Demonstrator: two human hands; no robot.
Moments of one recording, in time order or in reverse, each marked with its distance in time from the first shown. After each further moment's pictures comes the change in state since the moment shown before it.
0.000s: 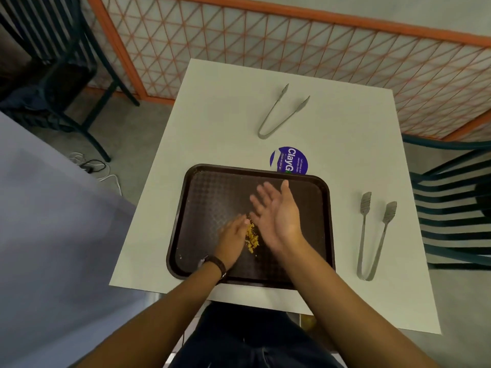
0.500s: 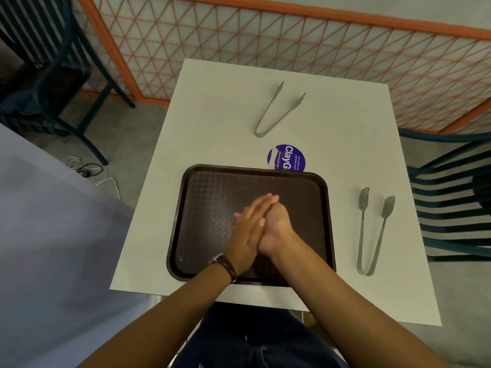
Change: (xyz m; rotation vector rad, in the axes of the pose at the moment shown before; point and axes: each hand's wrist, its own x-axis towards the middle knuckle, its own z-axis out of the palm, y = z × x) left_hand -0.019 0.038 0.010 -0.022 0.234 0.527; right_hand -0.005 0.013 0.007 0.370 0.084 0.379
